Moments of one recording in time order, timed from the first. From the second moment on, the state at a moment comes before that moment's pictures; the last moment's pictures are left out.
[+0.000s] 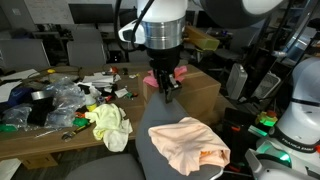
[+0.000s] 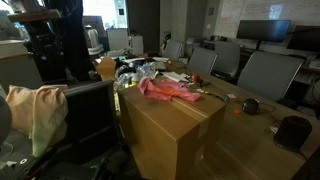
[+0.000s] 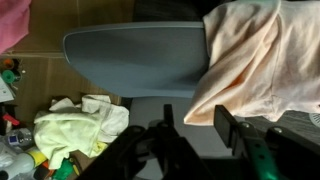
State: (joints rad) arm 0.31 -0.14 0.25 -2.18 -0.20 1.94 -0.27
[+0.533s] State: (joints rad) arm 0.12 -0.25 0.11 -2.24 -0.41 2.01 -0.21
